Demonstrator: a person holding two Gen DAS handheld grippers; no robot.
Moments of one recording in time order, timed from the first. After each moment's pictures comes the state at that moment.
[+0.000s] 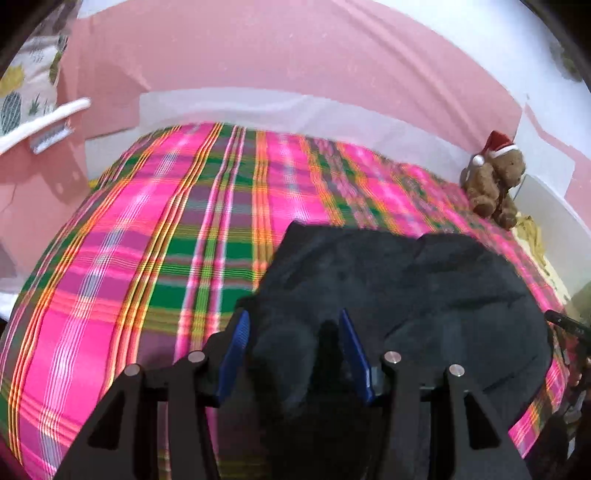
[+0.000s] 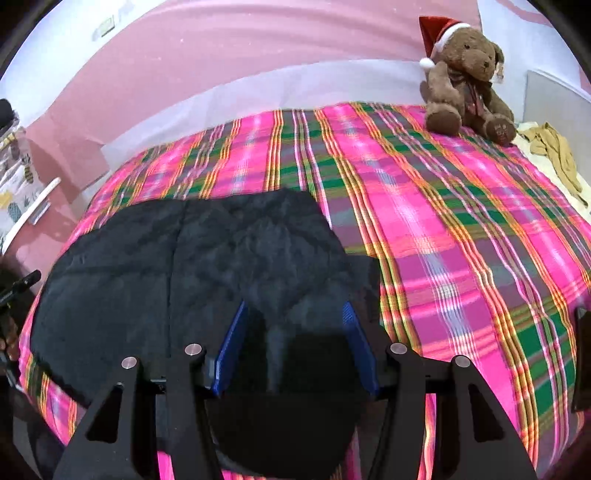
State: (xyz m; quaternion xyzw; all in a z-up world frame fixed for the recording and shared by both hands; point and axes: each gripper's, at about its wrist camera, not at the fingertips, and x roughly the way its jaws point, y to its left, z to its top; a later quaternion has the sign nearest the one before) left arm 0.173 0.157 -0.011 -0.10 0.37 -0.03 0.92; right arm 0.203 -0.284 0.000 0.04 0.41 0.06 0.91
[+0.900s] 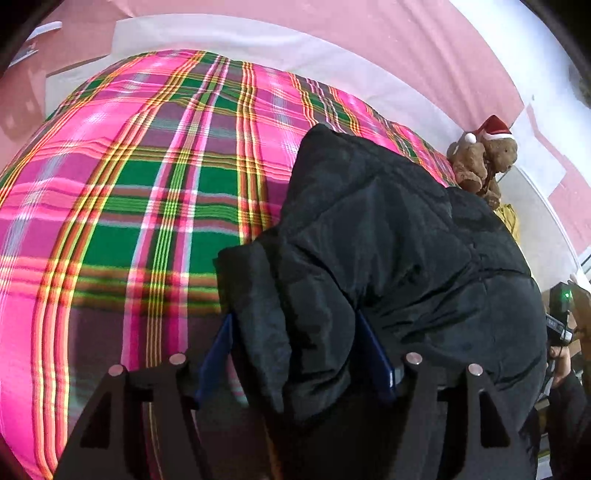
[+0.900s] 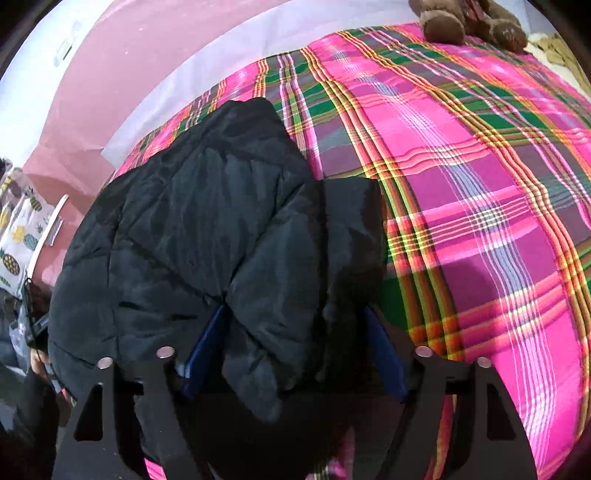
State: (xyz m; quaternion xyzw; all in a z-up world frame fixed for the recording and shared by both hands) left arm 0.217 0.171 -0.071 -0.16 0.45 -0.12 0.87; right arm 0.244 -0.322 -0.062 0.16 0.49 0.11 0.85
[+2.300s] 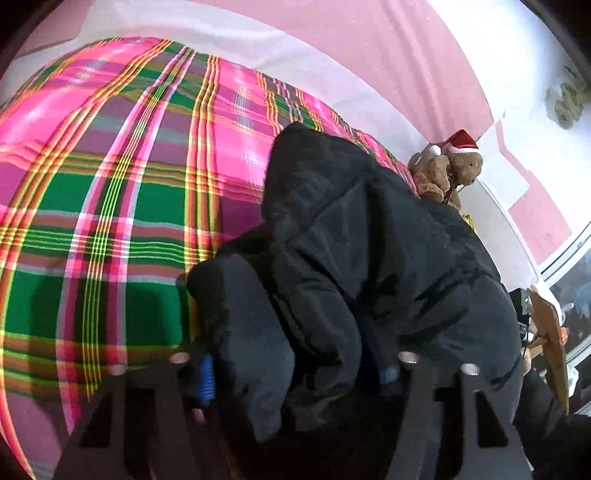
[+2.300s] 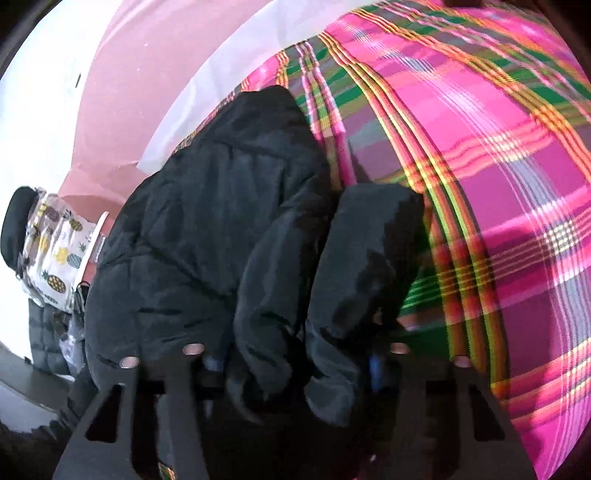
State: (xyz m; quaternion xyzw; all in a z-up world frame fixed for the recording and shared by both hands) left arm 0.257 0.170 -0.080 -0.21 0.43 -0.20 0.85; right arm 0.282 -0.330 -0.077 0.23 0.49 0.20 0.82
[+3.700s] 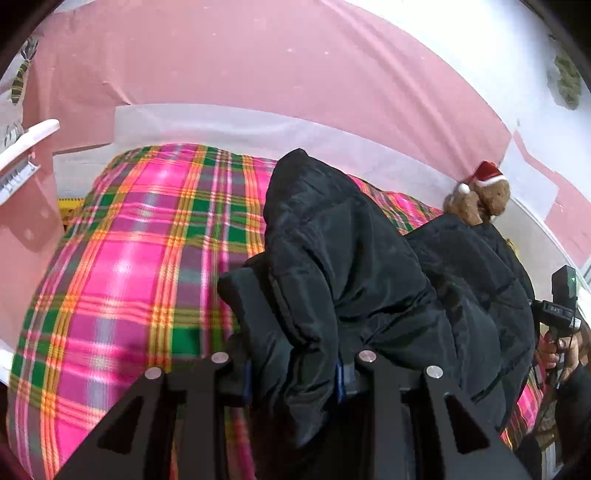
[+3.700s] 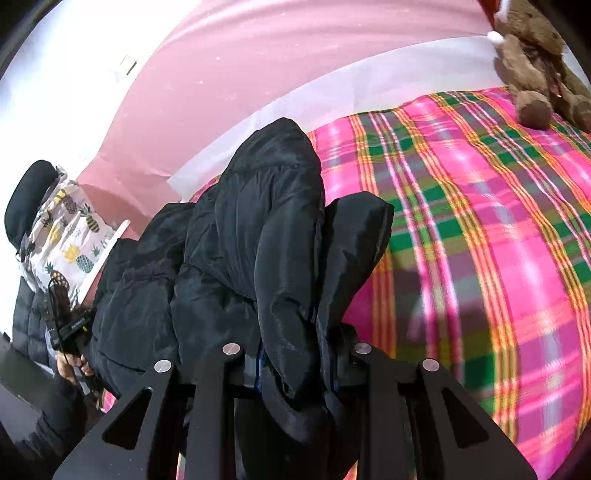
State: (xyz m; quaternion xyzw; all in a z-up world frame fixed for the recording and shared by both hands) left arm 0.266 0.224 0.053 -0.13 0.35 -0.09 0.92; right arm 0.331 -0.246 0.038 0.16 0.40 0.23 0.87
